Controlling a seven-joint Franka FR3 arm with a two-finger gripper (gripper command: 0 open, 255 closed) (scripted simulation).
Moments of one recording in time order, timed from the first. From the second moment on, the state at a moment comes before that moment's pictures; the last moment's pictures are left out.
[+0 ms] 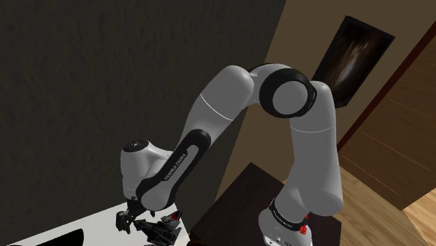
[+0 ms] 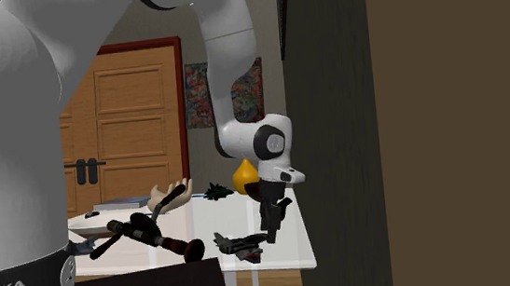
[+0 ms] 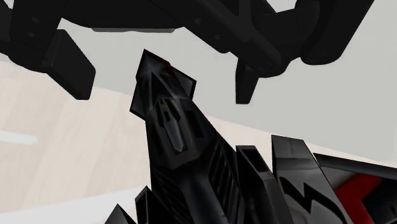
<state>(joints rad) 0.33 0.53 0.33 -2.19 -0.01 2.62 0.73</state>
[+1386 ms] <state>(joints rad) 0.30 0.41 0.37 -2.21 0.03 2.52 0.72</state>
